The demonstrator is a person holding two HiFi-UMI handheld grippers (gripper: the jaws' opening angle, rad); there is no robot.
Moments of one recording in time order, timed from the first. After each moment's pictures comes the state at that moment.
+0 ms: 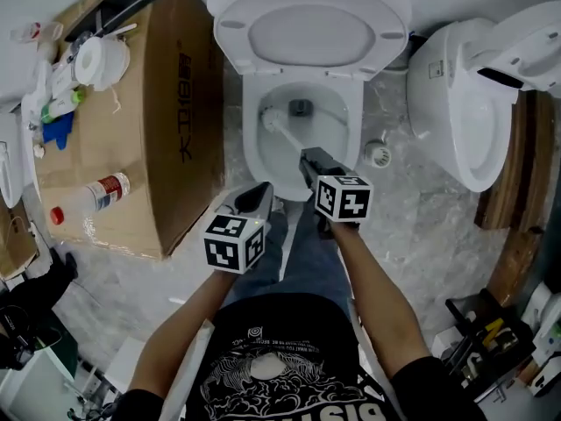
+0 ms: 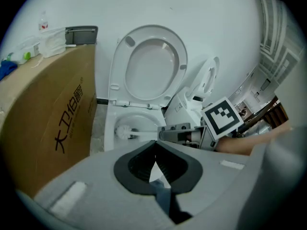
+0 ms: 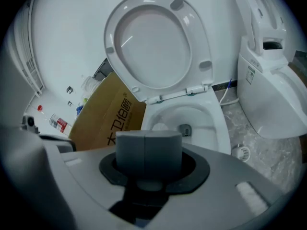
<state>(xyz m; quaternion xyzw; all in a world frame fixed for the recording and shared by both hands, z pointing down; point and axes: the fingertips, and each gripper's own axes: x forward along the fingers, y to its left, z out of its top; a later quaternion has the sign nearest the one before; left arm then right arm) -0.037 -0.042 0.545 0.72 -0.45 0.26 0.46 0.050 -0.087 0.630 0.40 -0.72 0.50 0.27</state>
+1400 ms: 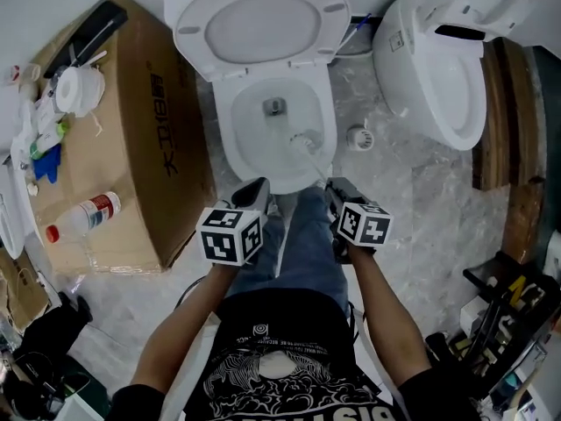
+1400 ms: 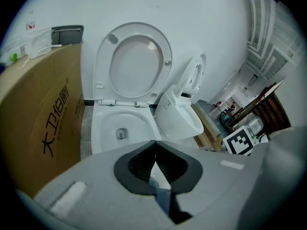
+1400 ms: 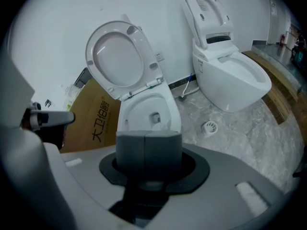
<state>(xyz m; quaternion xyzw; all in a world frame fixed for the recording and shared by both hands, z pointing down) -0.006 -0.023 0.541 0.76 -0.40 0.26 0.45 0.163 0.031 0.624 0.52 -0.62 0.53 0.26</state>
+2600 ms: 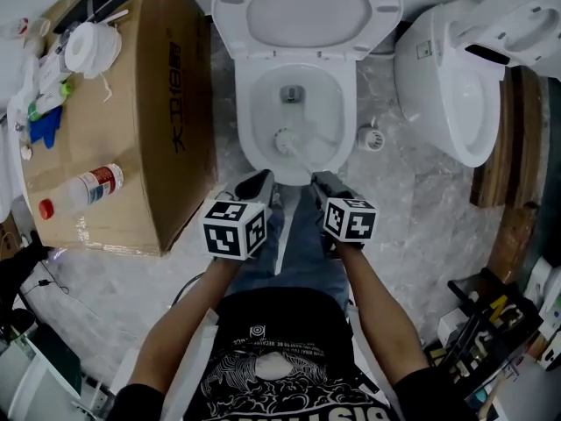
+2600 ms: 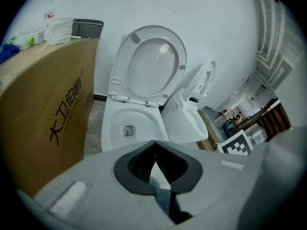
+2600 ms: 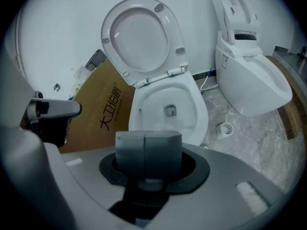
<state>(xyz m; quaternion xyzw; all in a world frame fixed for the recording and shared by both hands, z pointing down) -0.043 -0.018 0.556 0.73 -0.43 0.23 0.48 0.085 0.026 0.643 0.45 -0.66 0.52 0.30</state>
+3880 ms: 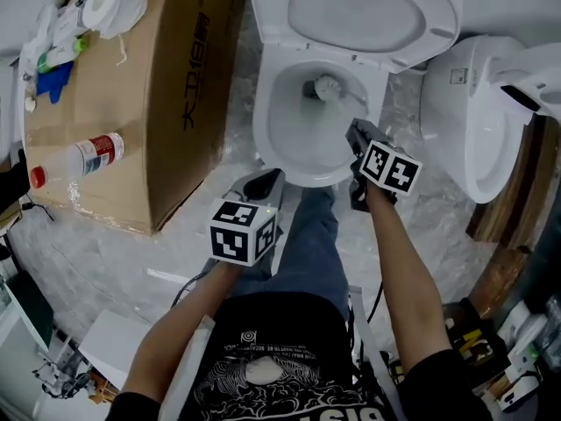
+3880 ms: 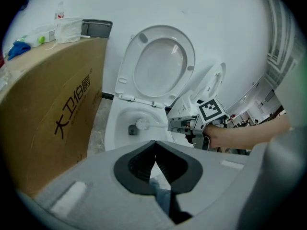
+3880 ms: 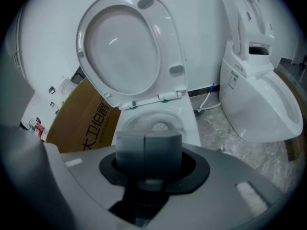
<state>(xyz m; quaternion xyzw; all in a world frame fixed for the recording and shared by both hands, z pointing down) -0.045 -0.019 0.563 0.70 -0.47 0.23 0.49 0.124 -0.131 0.667 0.48 -0.67 0.47 0.30</state>
